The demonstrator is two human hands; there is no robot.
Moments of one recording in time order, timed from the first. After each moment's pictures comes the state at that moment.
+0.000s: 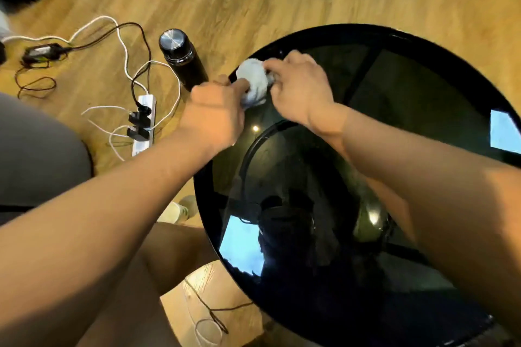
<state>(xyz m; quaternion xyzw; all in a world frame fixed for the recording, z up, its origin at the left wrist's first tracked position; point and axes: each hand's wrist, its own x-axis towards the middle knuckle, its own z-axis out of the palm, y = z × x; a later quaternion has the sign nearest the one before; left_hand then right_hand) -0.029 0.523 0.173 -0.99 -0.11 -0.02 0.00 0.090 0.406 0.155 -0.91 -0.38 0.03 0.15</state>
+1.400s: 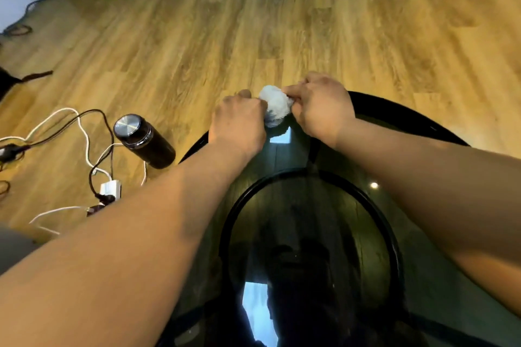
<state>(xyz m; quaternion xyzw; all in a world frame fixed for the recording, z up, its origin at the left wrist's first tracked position) 0.139 0.477 0.170 -0.99 -0.09 -0.02 0.06 0.229 0.341 0.139 -0.94 -0.30 -0.07 0.13</state>
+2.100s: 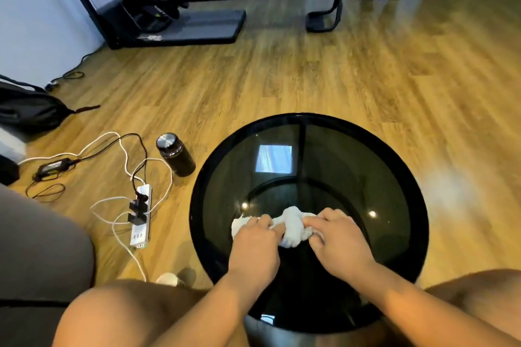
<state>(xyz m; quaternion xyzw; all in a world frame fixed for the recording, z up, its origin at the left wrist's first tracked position) -0.132 0.367 0.181 -1.00 0.01 0.02 -0.06 -0.061 0.198 0.163 -0.94 -0.28 0.08 0.20</state>
